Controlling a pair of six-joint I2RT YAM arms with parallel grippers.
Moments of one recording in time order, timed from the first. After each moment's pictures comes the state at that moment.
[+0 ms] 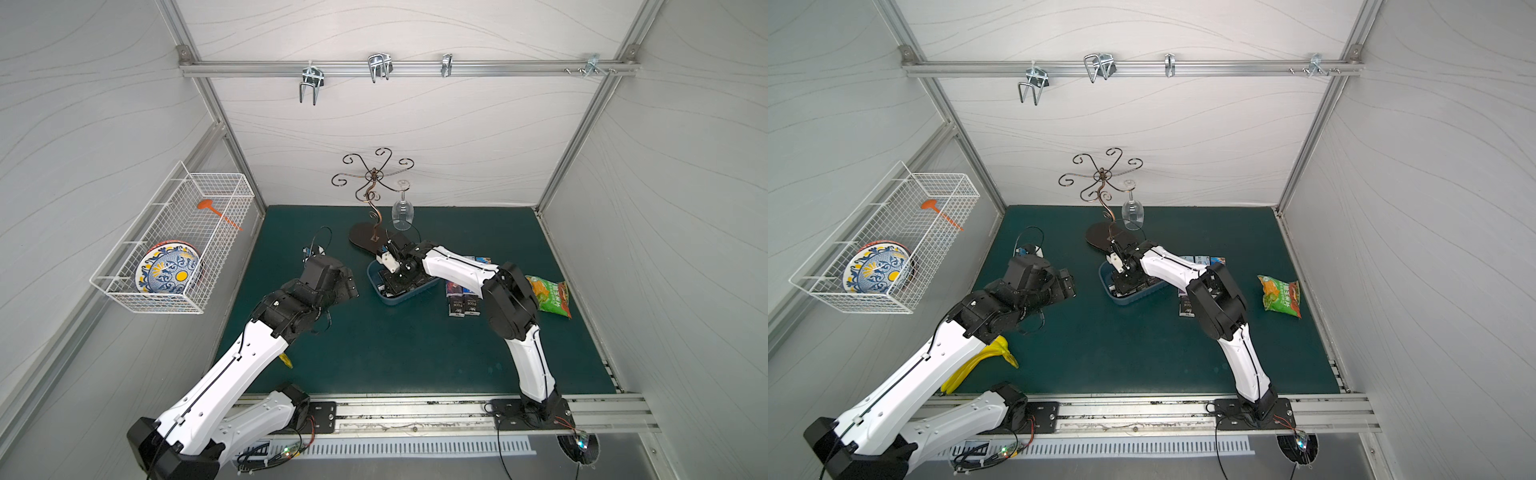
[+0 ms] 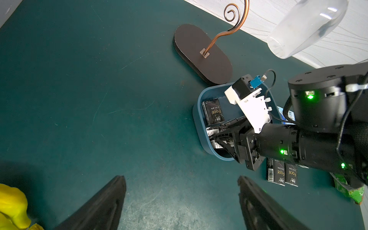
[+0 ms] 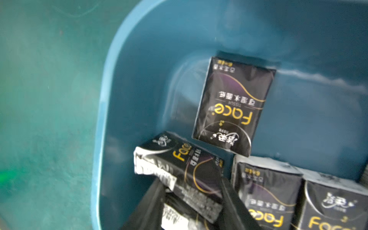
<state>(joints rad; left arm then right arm) -0.54 0.98 1.02 -0.85 -0.30 -0.73 0.82 2.17 1.75 -0.75 -0.17 0.08</state>
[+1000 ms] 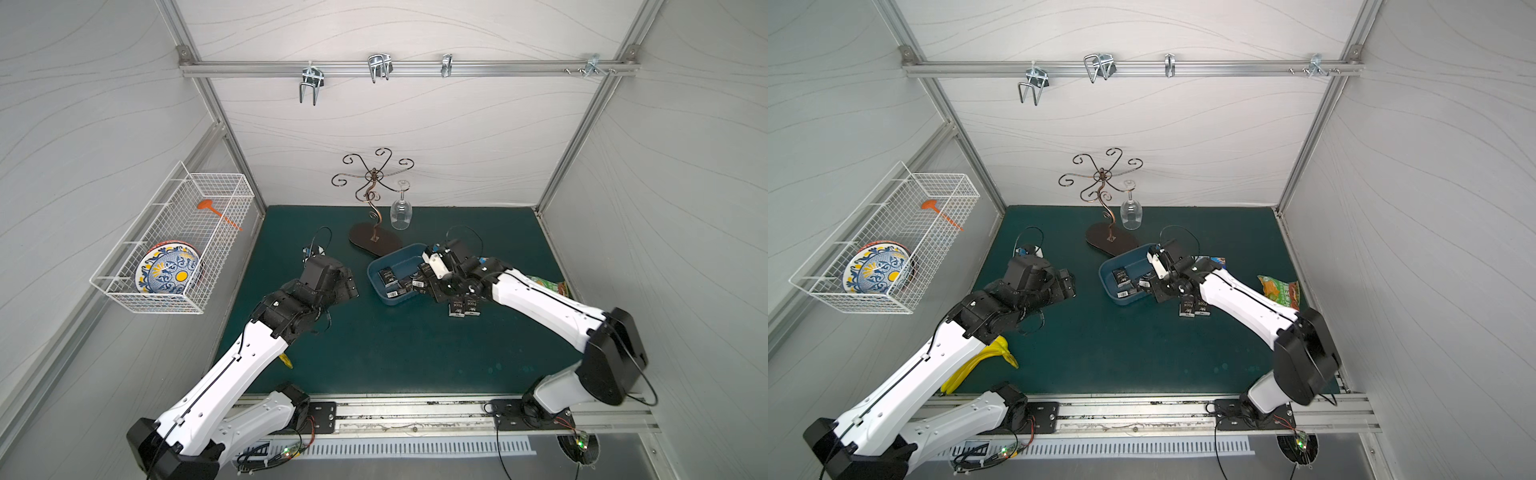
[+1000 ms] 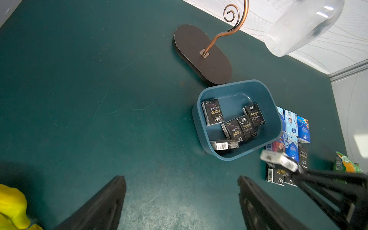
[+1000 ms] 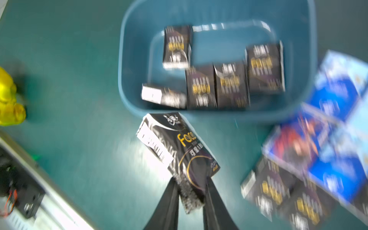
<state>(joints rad) -0.54 0.97 1.02 -0.85 -0.30 -0.73 0.74 1.44 1.11 -0.66 -0.11 0.24</state>
